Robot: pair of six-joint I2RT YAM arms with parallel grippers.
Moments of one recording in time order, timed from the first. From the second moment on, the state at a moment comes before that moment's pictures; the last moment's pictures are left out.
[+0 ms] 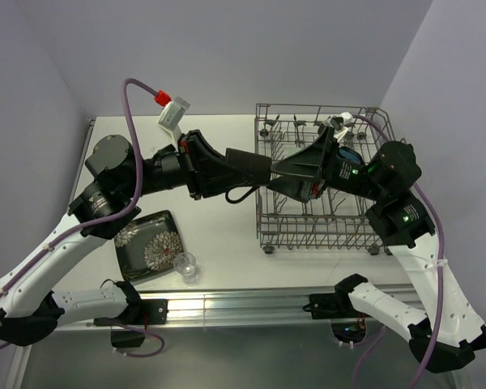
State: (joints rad) left arm -0.88 1.10 1.46 -0.08 0.55 -0.75; right arm 0.45 0.89 1.28 -0.29 -0.78 1.43
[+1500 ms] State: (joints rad) left arm -0.88 1.13 1.41 -0.02 0.44 -0.80; right arm 0.44 0.93 1.20 -0.16 -0.78 1.50
